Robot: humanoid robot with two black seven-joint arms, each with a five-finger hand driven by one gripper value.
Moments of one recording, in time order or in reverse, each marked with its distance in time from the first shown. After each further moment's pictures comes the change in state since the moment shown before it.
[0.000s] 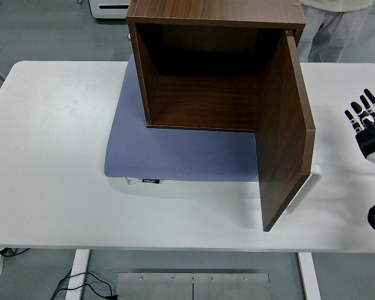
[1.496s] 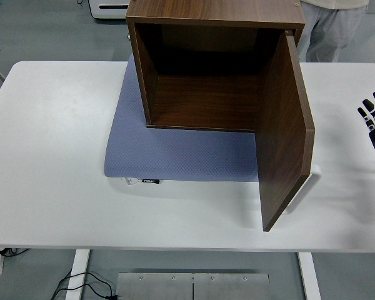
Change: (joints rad) left arm 0.014 0.000 0.002 0.000 0.000 0.000 0.000; right arm 0.001 -0.059 0.000 0.000 0.000 0.006 -0.002
